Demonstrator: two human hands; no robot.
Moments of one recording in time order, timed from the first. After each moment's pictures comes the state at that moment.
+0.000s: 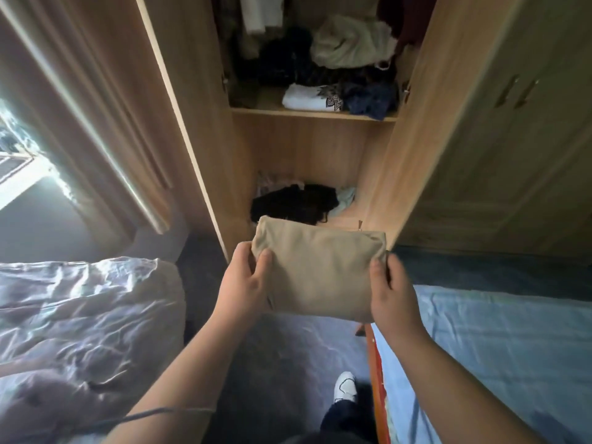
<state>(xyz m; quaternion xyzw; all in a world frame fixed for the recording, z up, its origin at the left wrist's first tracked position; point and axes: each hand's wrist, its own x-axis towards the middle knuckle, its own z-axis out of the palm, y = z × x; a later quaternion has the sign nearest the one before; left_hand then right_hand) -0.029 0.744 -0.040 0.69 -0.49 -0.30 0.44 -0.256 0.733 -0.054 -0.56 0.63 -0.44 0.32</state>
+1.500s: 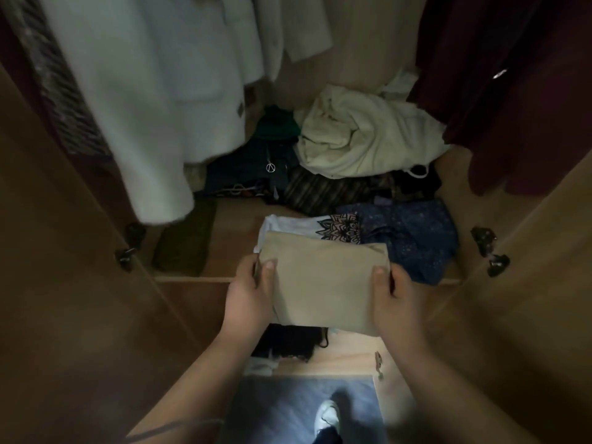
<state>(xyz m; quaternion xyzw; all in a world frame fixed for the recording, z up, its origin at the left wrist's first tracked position) 0.028 -0.045 -0.025 0.65 -0.52 -0.31 0.45 -0.199 -0.047 -0.041 -0.51 0.66 -0.49 0.25</state>
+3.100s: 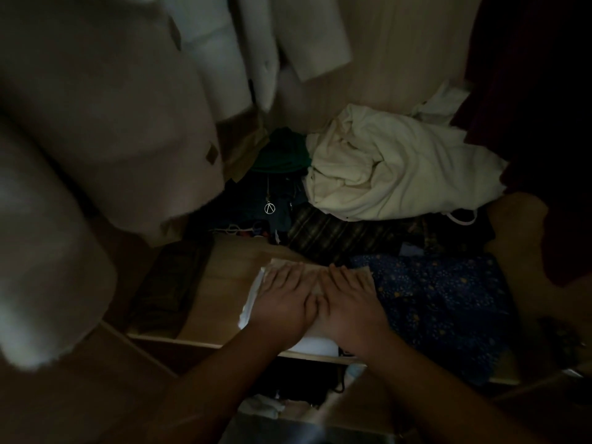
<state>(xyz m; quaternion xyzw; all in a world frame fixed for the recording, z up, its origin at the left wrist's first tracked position) -0.014 -0.237 -0.092 0.62 -0.78 -0.03 0.07 -0.184 -0.252 -0.093 -0.83 0.54 -0.08 0.05</state>
